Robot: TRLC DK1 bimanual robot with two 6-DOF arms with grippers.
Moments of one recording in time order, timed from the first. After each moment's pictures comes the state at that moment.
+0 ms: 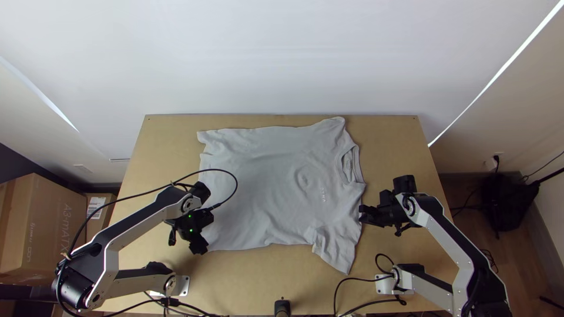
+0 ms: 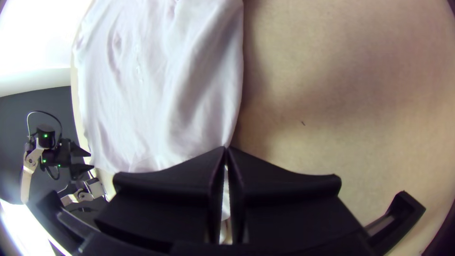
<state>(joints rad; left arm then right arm) -0.36 1.40 0.76 -1.15 0.04 0.43 0.04 1.21 0.61 -0.77 -0.46 0.25</state>
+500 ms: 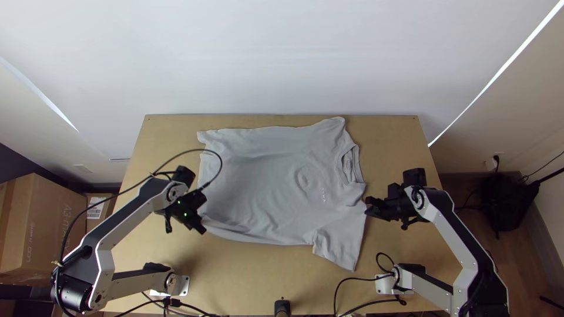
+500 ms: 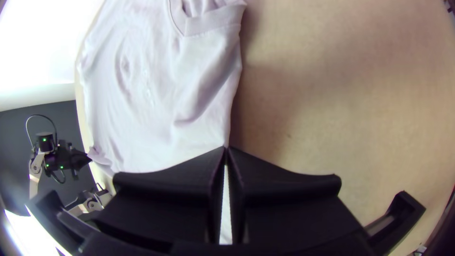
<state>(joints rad) -0.18 1.37 0.85 -1.03 0.08 0.46 -0.04 1.20 0.72 -0.85 -0.46 0.25</state>
